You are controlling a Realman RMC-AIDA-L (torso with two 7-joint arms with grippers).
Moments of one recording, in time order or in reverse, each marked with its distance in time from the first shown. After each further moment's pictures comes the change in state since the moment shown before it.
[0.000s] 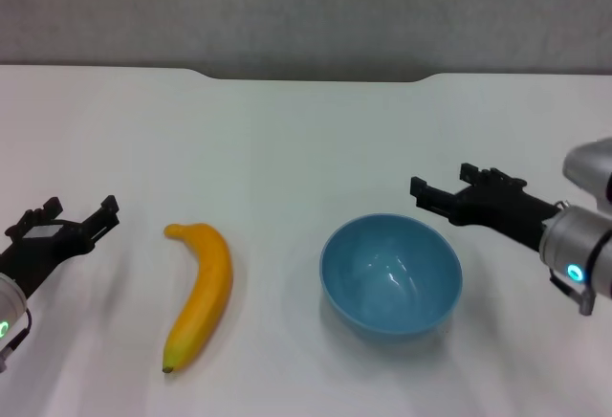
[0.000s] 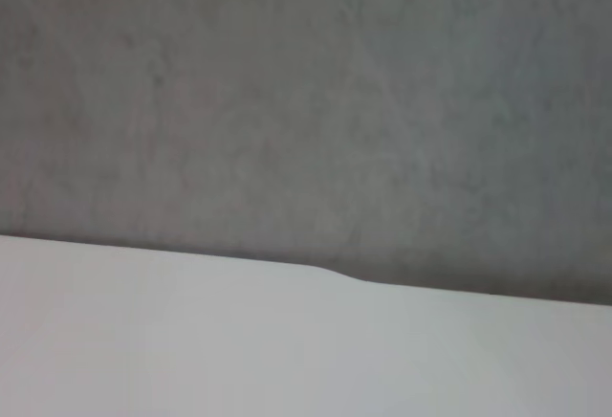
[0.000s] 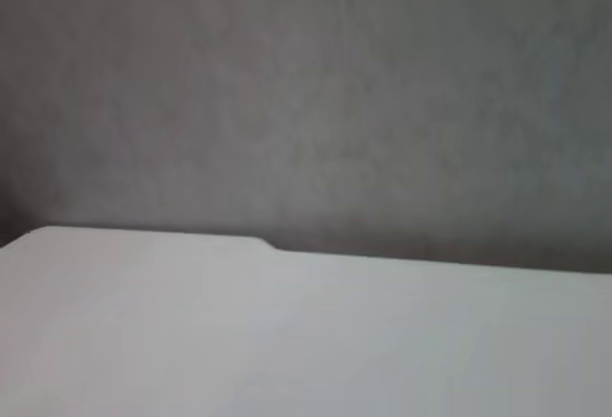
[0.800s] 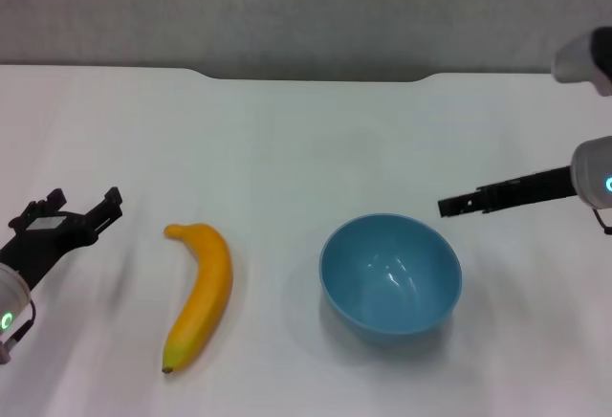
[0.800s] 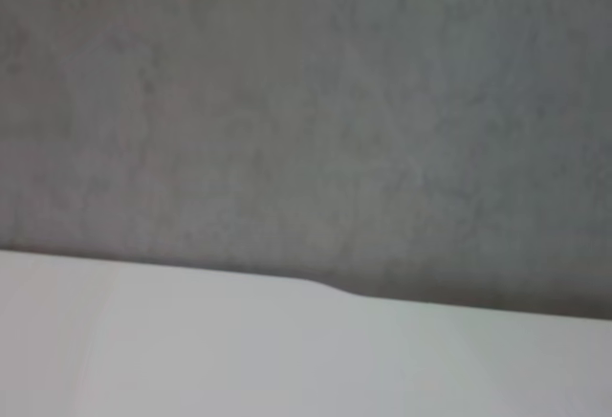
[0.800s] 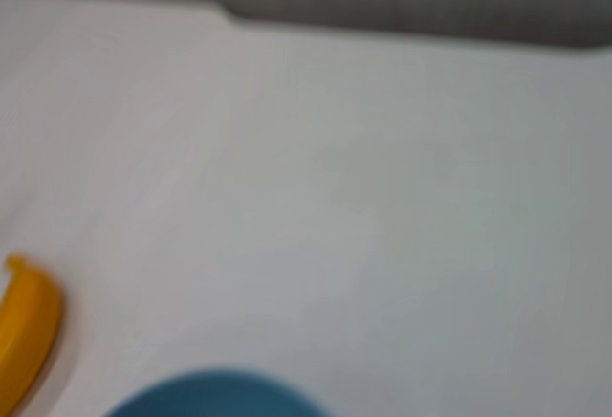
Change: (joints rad) left arm -0.009 0.000 0.004 -0.012 -0.008 0.002 0.000; right arm 0.321 -0.001 0.567 -0.076 -1.499 0.669 1.212
